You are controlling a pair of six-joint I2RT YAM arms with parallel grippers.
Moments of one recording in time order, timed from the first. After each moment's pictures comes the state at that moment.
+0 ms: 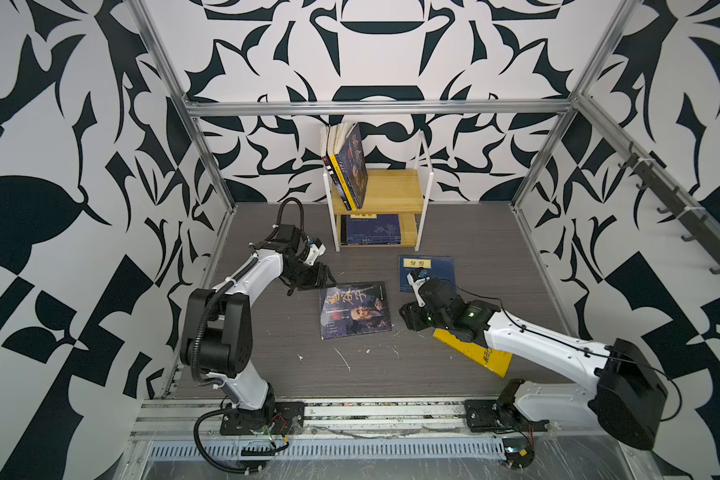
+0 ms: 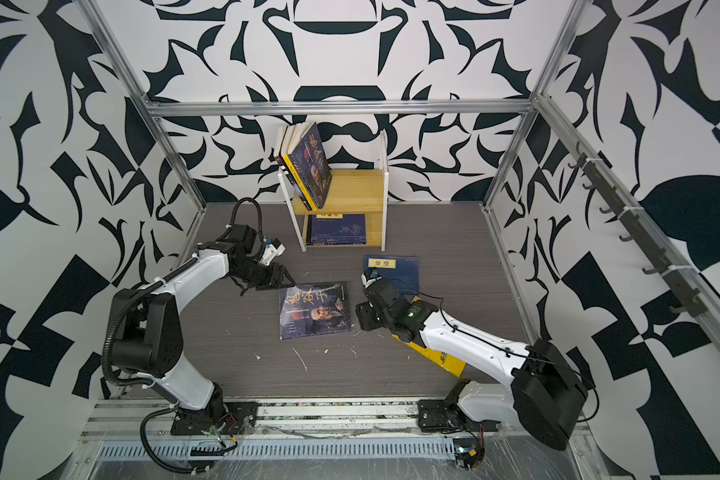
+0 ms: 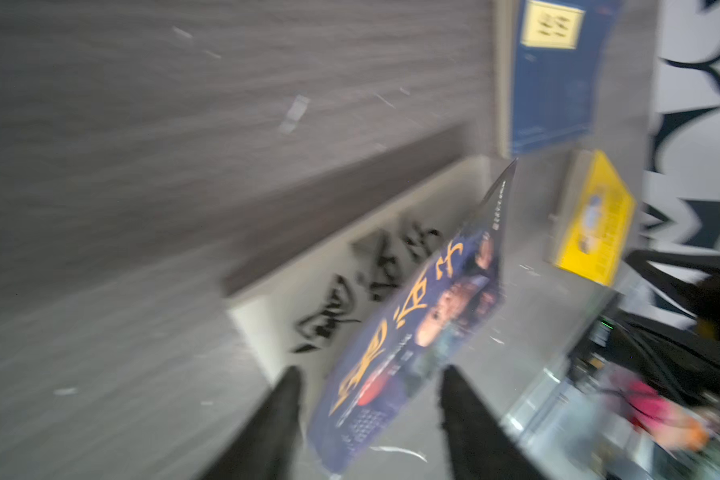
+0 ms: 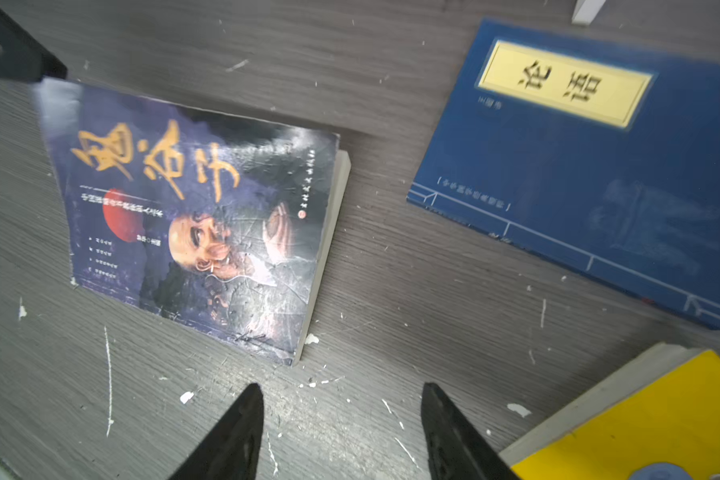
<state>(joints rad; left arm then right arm) -0.18 1.65 1.15 -0.76 0.52 -0.03 0.80 1.27 0.73 -0.34 0.09 0.47</state>
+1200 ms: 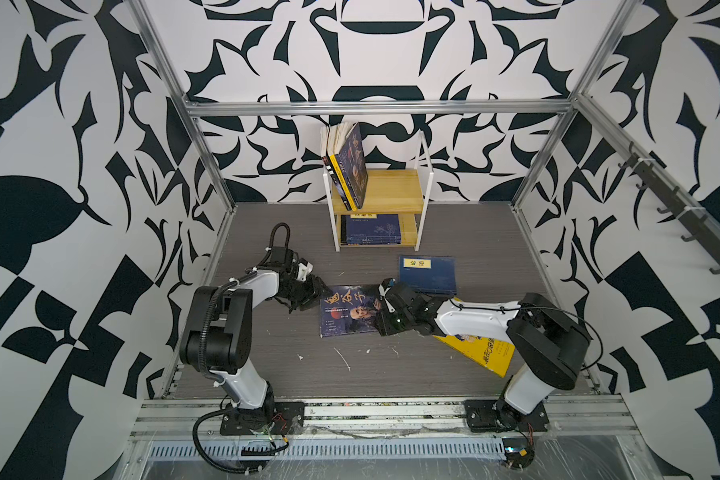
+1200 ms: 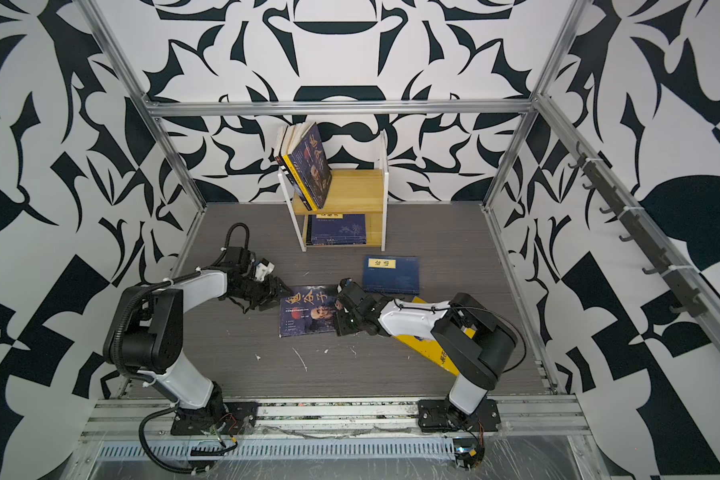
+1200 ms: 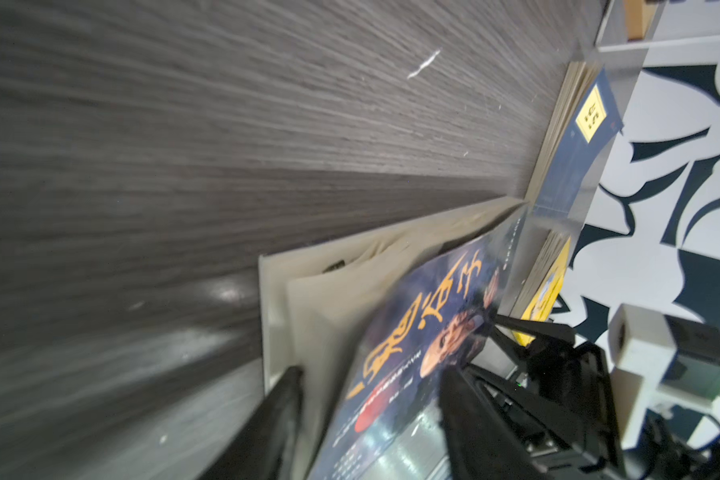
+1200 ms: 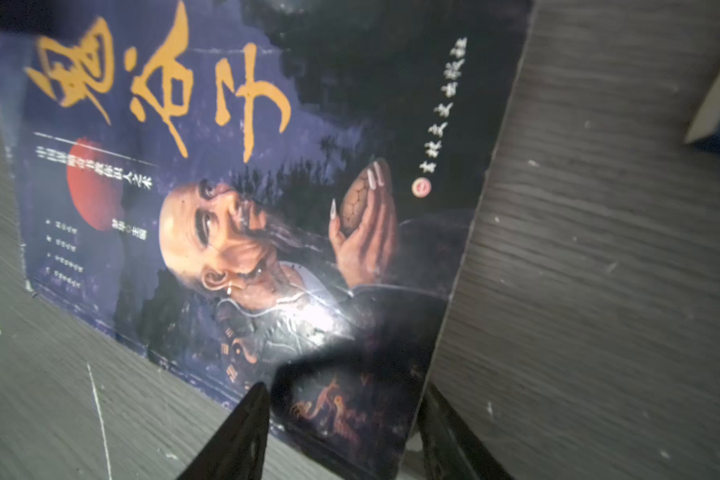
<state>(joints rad) -0.13 1.66 0.88 -0.46 0.71 -0.41 0.86 1.68 0.85 -0.16 -0.06 0.58</state>
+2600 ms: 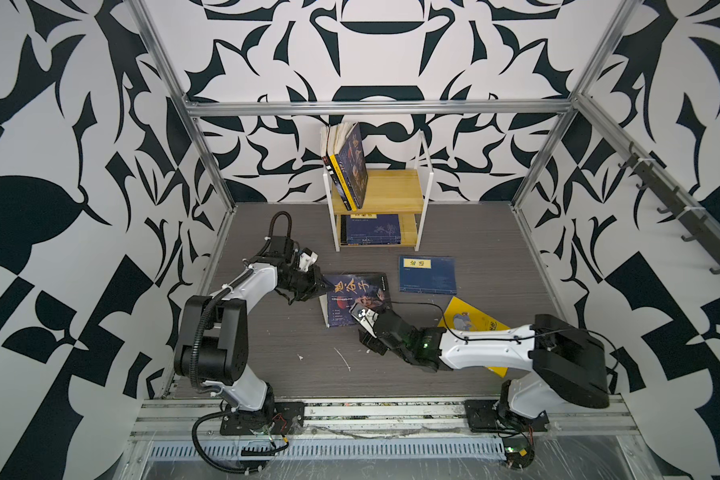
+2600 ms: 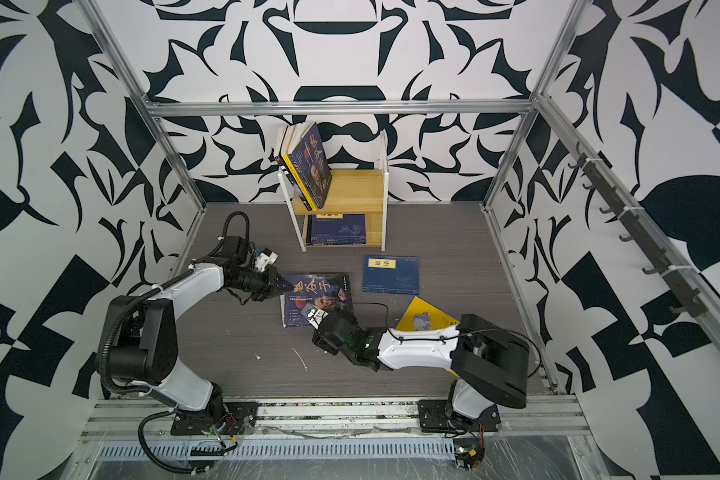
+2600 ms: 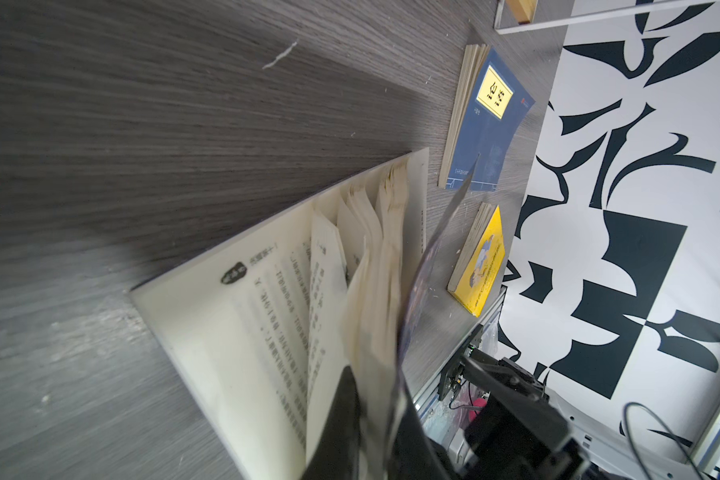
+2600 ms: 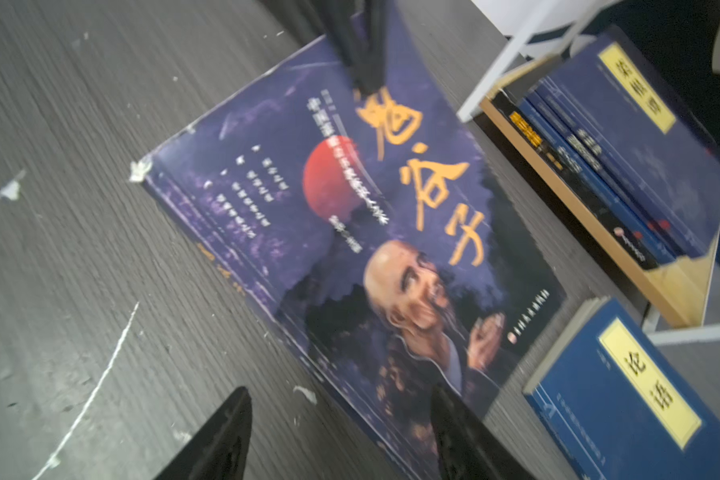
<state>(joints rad) -0.14 1.60 0.99 -0.59 0.82 -0.42 1.16 1.59 0.74 0.17 0.41 -0.08</state>
